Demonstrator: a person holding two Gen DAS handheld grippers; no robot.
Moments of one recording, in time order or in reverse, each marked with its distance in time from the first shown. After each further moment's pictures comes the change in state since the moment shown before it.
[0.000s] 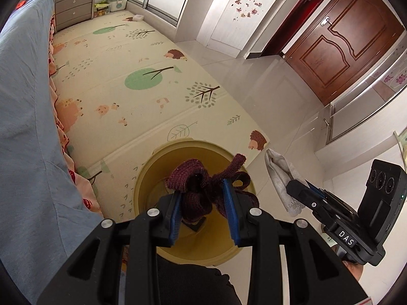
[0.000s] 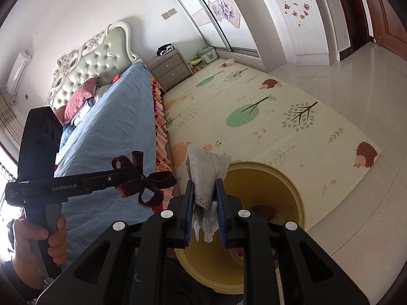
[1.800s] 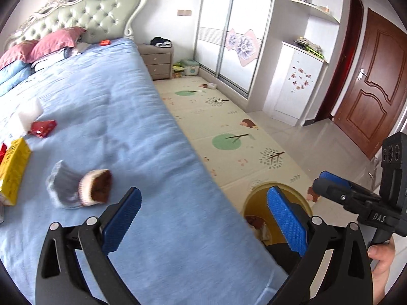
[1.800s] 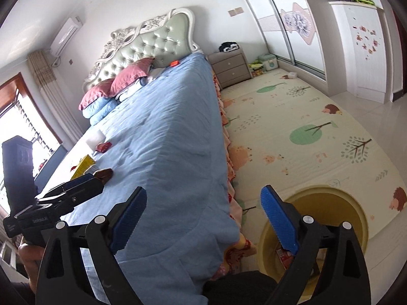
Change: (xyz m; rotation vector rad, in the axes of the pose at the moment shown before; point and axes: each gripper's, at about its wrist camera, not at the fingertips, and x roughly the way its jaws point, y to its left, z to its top) left arm -0.225 0.092 -0.107 -0.107 -0.434 0.372; right arm 0.009 0.194 0.005 -0.252 0.004 0.208
